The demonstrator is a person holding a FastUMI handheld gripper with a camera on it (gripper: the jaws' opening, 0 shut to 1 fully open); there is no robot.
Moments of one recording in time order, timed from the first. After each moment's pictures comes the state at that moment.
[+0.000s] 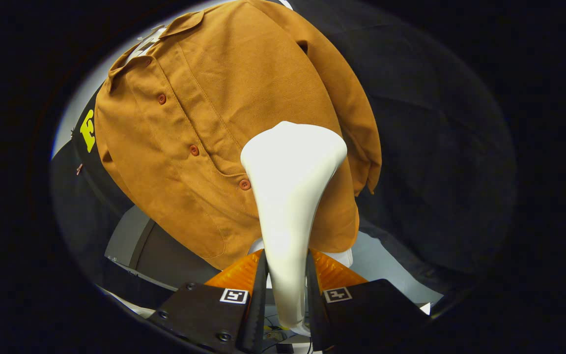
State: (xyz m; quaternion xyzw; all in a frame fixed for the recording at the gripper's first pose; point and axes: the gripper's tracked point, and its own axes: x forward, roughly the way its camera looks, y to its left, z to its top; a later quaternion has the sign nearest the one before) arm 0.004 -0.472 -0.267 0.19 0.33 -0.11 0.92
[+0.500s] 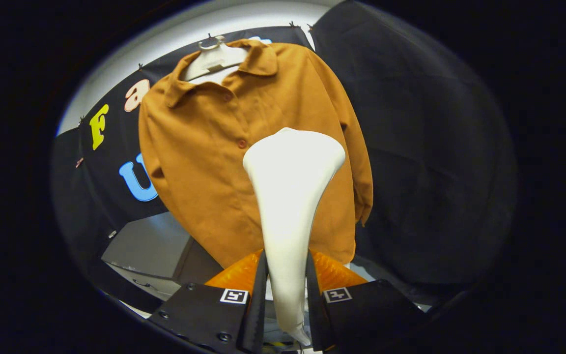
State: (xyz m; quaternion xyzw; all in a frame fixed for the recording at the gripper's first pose) arm -0.022 -0.388 -0.128 0.09 0.20 -0.15 0.96
